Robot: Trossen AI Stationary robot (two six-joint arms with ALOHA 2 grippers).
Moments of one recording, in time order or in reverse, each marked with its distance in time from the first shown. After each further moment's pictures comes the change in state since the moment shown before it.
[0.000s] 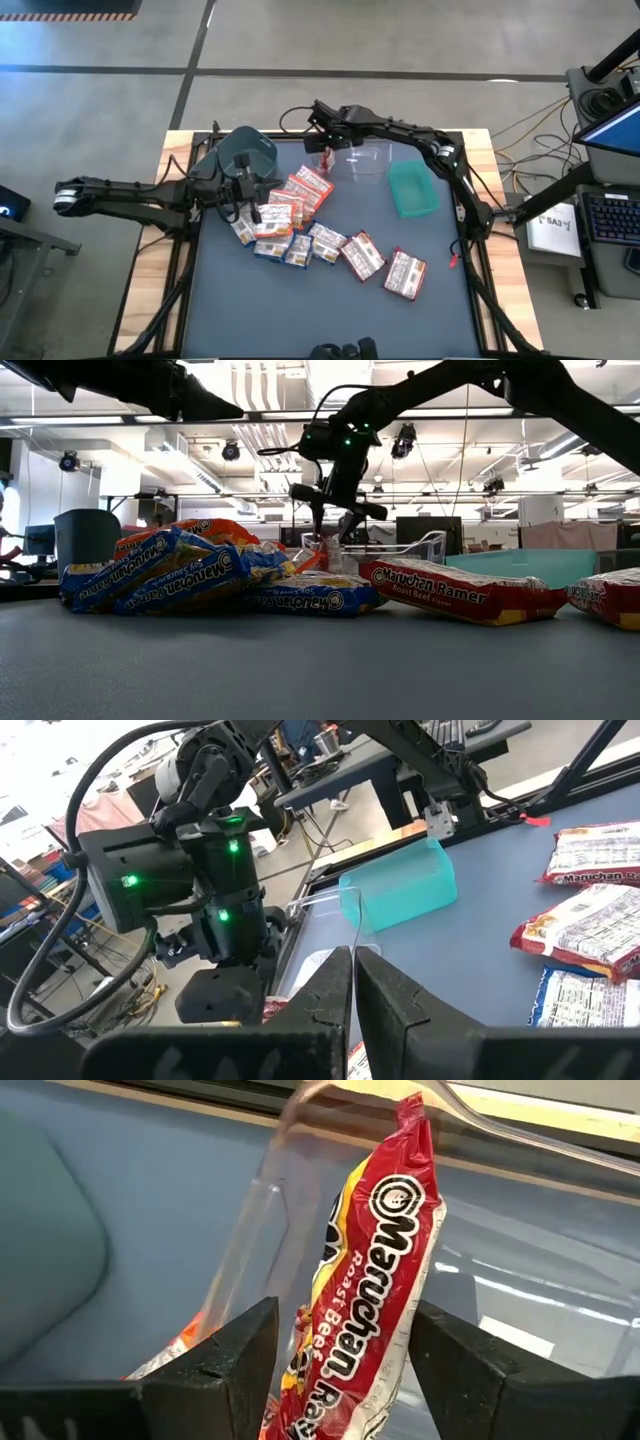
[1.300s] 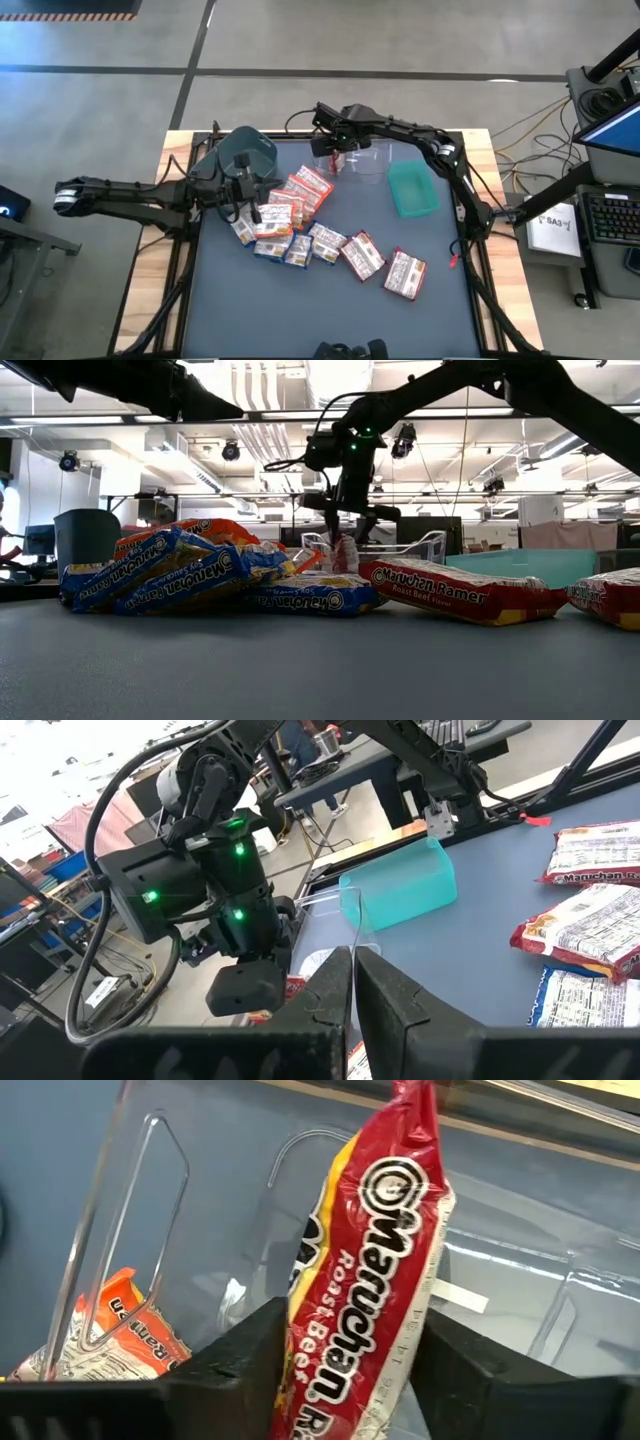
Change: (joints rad) left arm 0.000 0.000 0.000 0.000 0.000 0.000; right arm -0.019 0.000 -0.022 -0.120 -0.013 -0.009
